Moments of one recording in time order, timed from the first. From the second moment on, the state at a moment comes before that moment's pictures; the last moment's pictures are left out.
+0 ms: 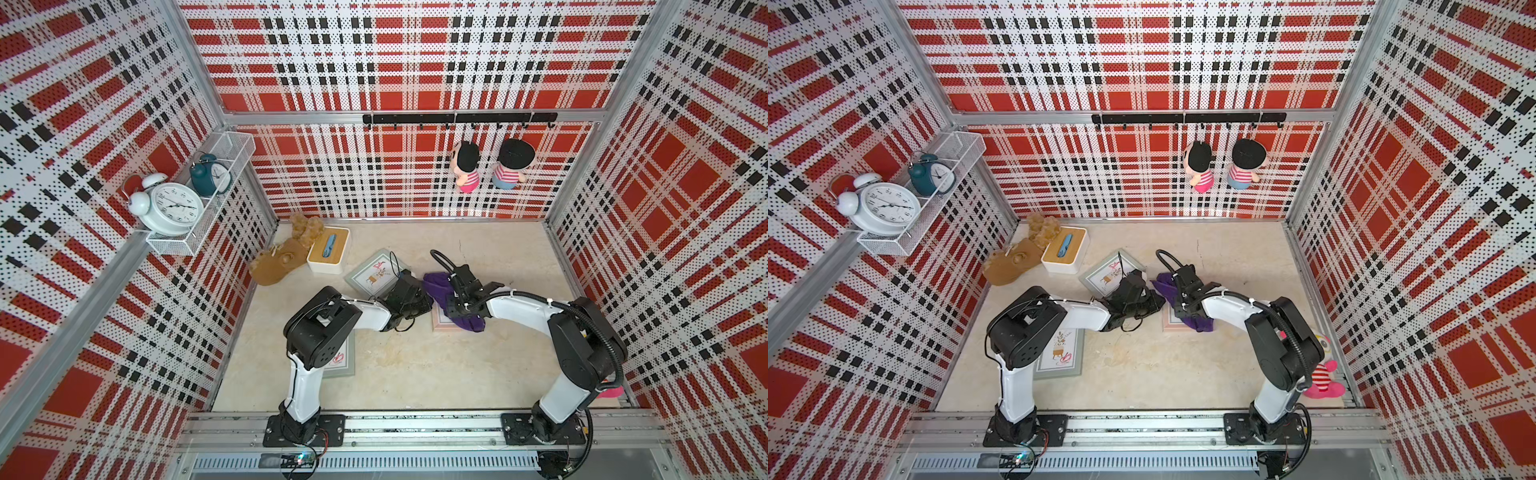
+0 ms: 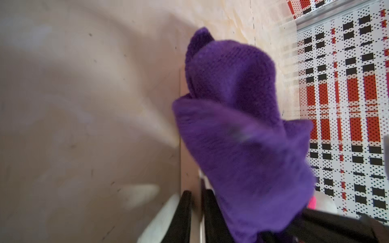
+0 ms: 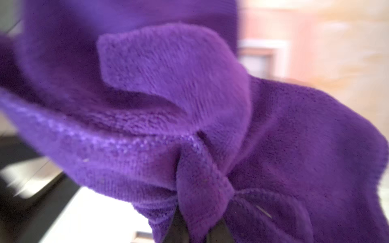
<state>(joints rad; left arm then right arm) -0.72 1.99 0.98 0.33 0.14 -1.00 0.53 1.70 0.99 -0.40 0.17 0.45</state>
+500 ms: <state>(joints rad) -0.72 1.99 0.98 0.33 0.14 -0.99 0.54 1.91 1.24 -0.39 0.25 0.43</state>
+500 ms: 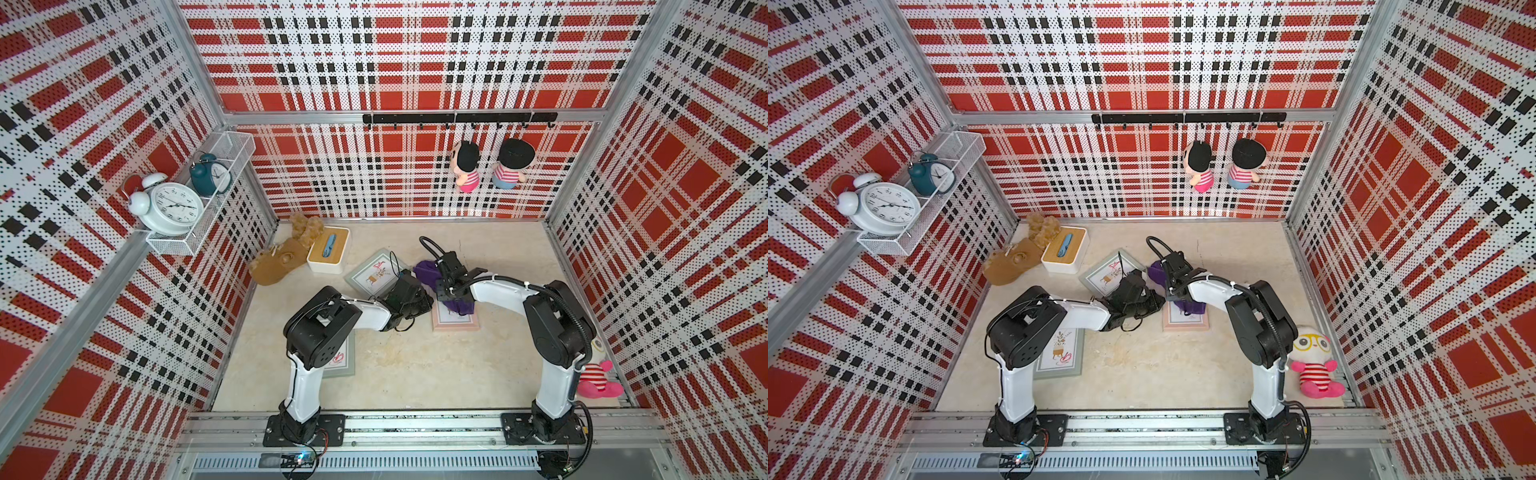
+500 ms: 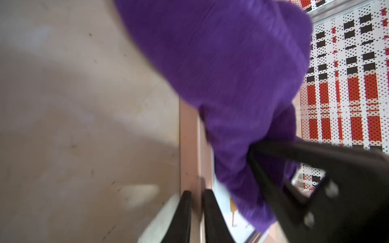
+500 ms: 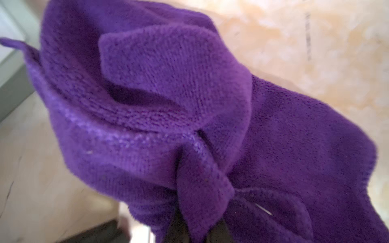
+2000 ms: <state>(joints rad) -0.73 2.08 1.21 0.13 0.21 -0.90 0.34 1.47 1.16 -0.48 0.42 0.45</state>
